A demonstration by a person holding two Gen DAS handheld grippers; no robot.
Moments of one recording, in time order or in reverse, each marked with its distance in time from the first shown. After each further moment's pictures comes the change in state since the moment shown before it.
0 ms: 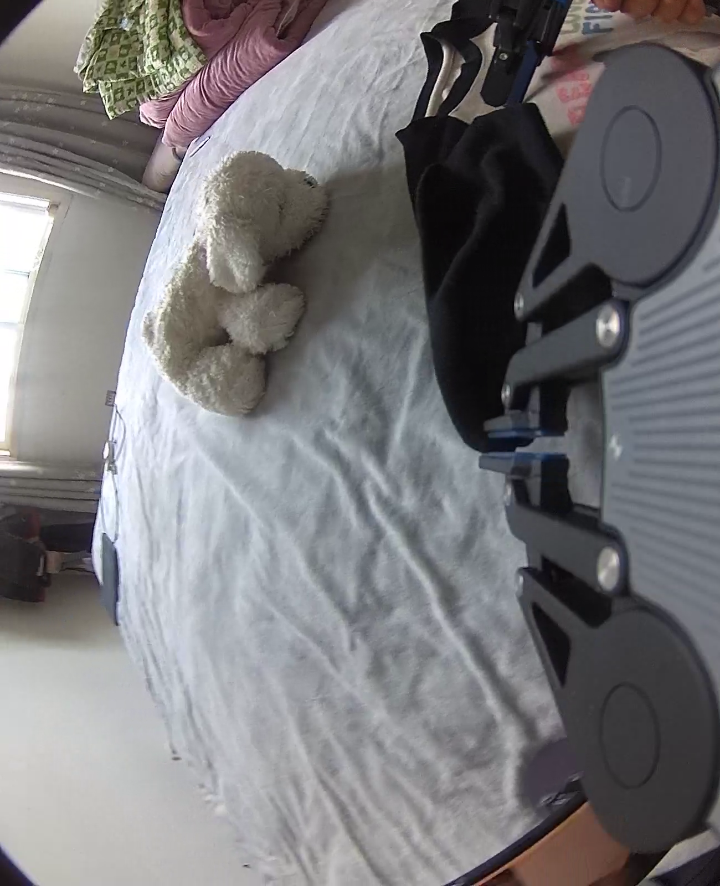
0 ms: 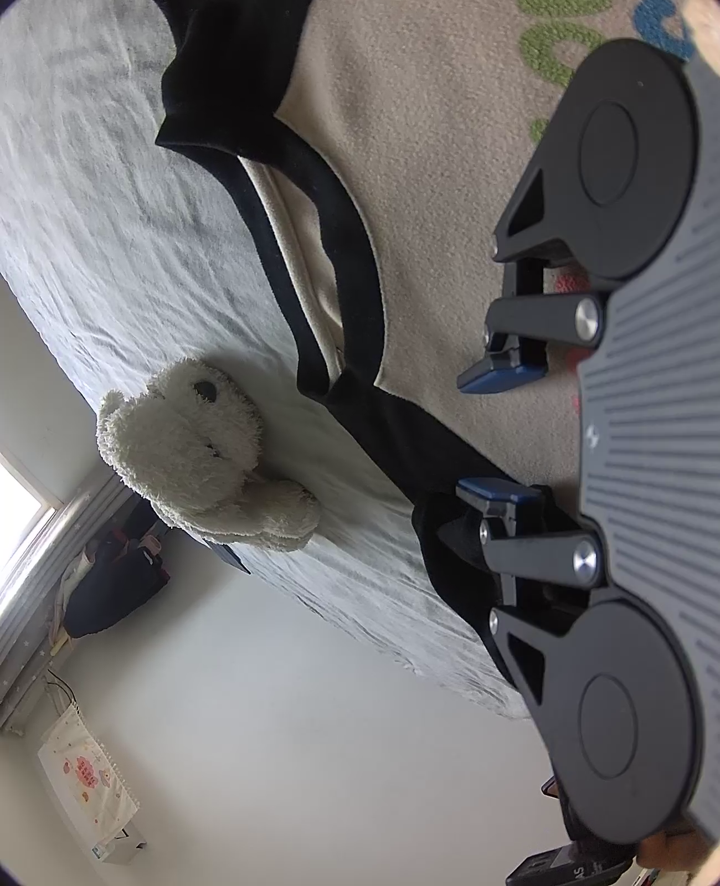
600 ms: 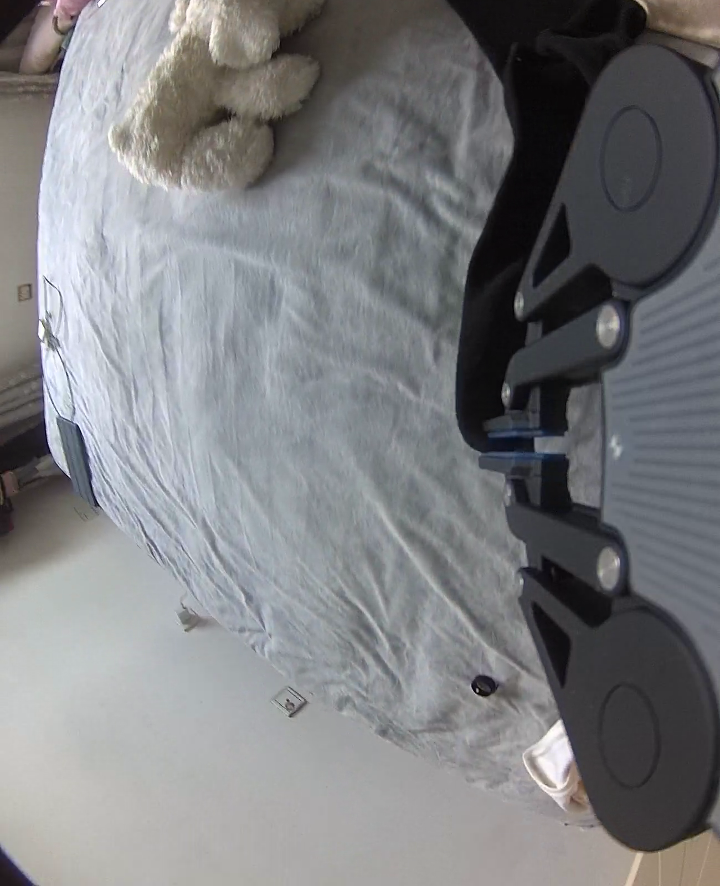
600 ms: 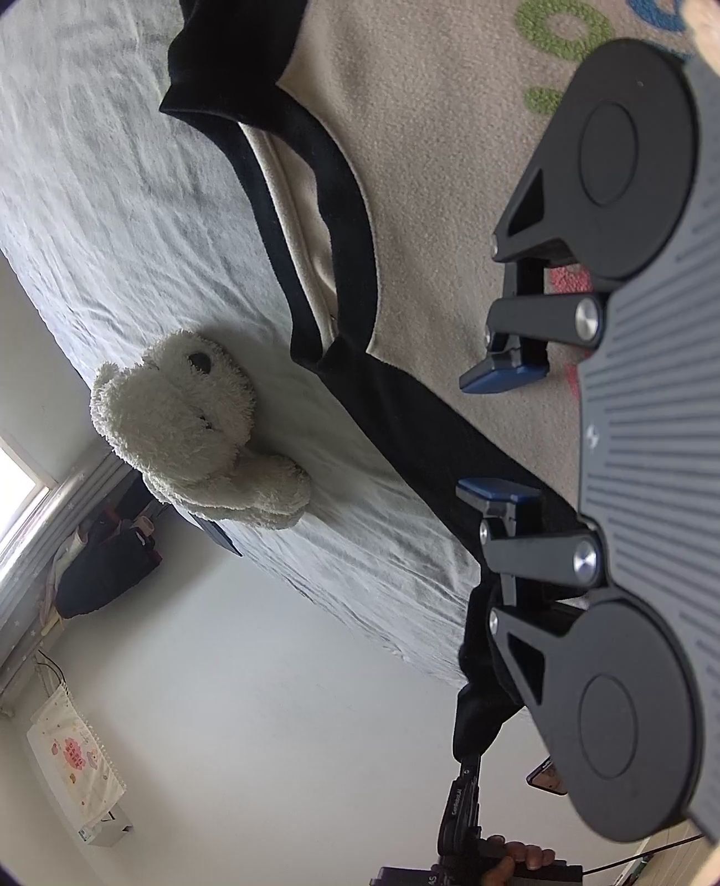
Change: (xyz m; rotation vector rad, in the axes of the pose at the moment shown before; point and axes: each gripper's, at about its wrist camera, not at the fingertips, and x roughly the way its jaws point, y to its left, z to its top) left arm -0.005 0.082 0.121 0.152 0.230 0.429; right arm 0.001 0.008 -0.002 -0.028 0.006 0.028
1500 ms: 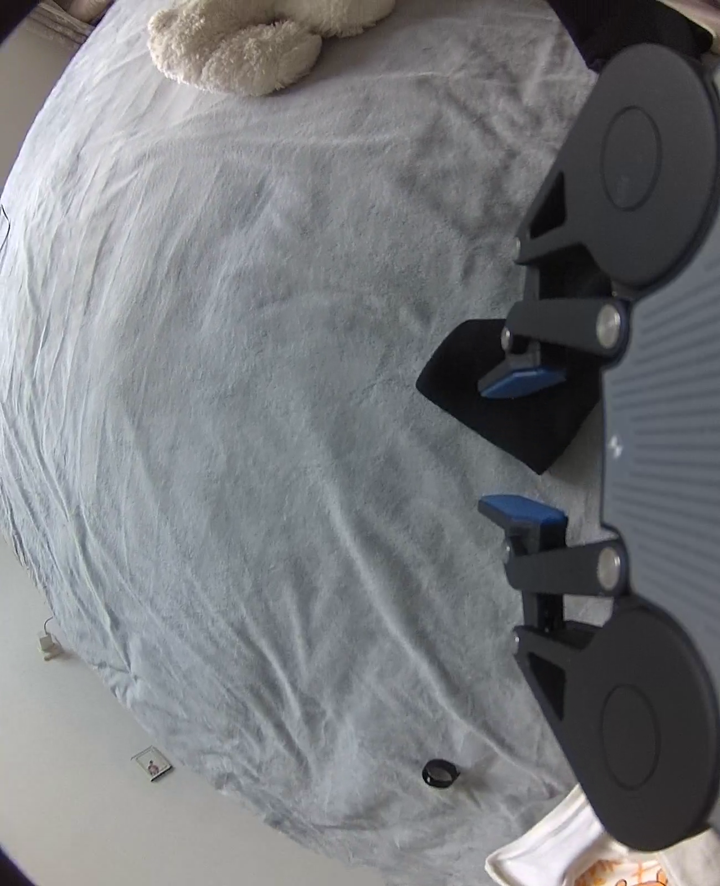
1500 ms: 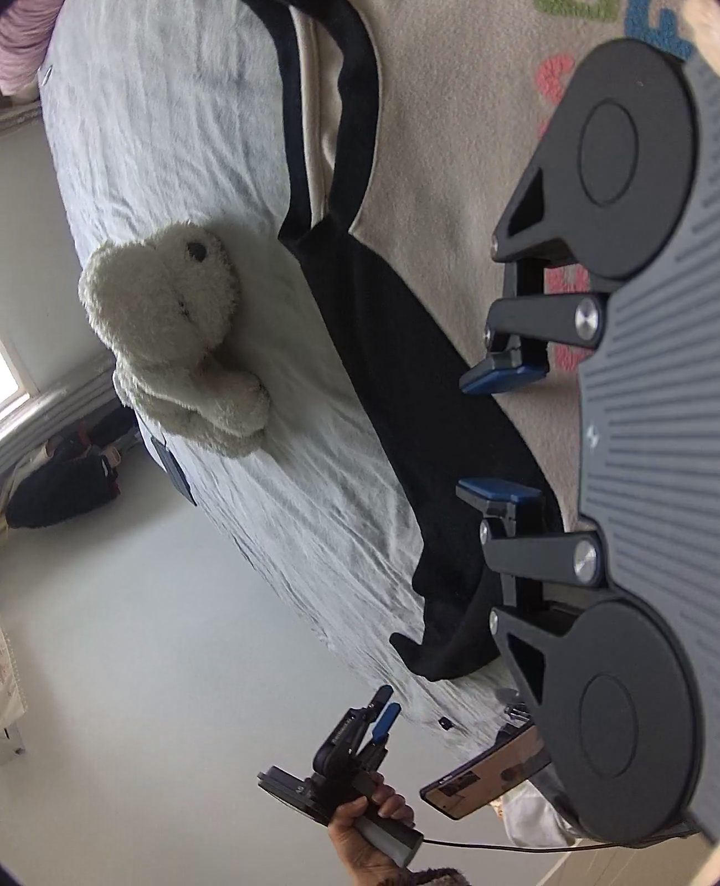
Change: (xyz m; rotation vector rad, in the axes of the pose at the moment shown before) left arm 0.123 0.079 0.032 -0.169 0.220 -0.274; right arm 0.019 0.052 -0.027 -0.278 0.040 0.008
